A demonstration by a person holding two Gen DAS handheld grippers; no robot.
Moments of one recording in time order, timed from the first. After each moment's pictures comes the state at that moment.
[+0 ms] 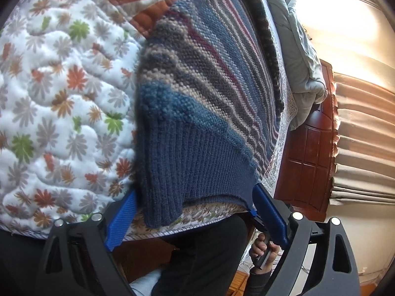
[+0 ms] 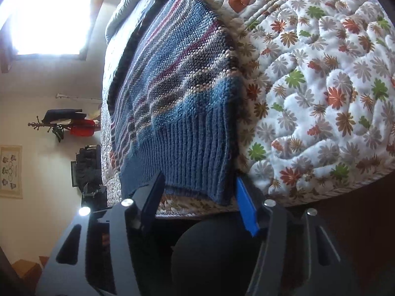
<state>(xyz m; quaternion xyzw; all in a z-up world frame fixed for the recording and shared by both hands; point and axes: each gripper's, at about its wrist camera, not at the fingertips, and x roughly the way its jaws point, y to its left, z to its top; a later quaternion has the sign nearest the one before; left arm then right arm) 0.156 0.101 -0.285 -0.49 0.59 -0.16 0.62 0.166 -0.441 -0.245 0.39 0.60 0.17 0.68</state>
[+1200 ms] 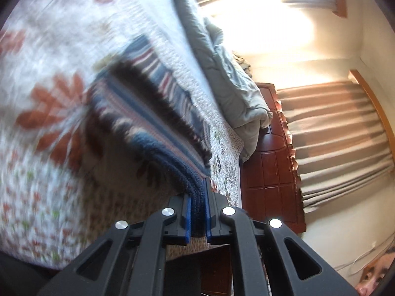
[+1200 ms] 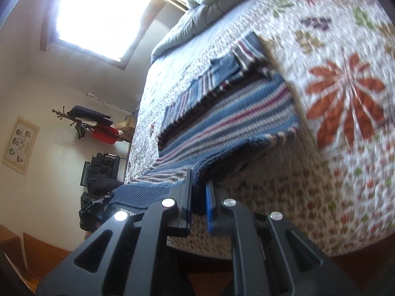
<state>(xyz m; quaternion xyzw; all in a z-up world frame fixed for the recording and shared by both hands) 0.212 0.131 -0.128 -0.49 0.41 -0.22 0.74 0.255 -0.435 -0.095 0.35 0.48 0.24 0.77</state>
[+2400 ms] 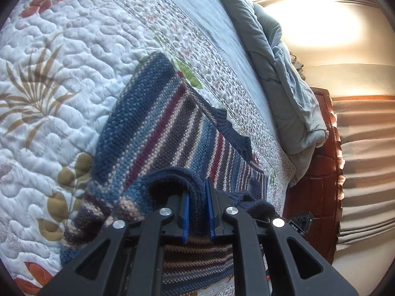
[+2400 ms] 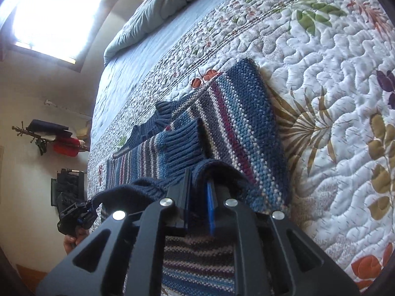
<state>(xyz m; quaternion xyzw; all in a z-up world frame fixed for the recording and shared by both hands) 0.498 0.150 -0.238 -0.46 0.52 -0.13 0.71 0.546 -0.413 -0.215 0.32 0.56 0.15 0.75</state>
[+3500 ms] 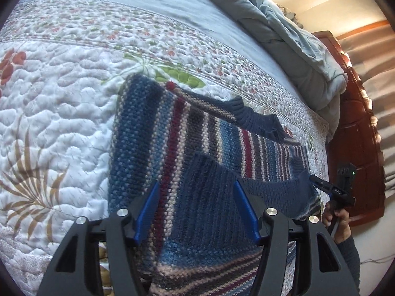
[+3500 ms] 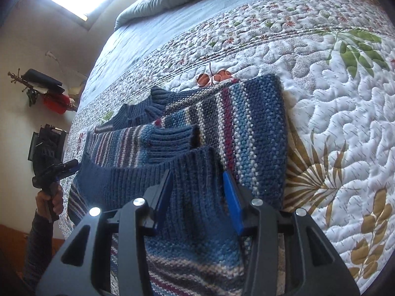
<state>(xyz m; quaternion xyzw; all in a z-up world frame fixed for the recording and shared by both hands) 0.548 0.137 -0.242 -0.26 0.57 -0.17 0.76 0.583 -0.393 -0.229 0.18 0.58 0.20 0.77</state>
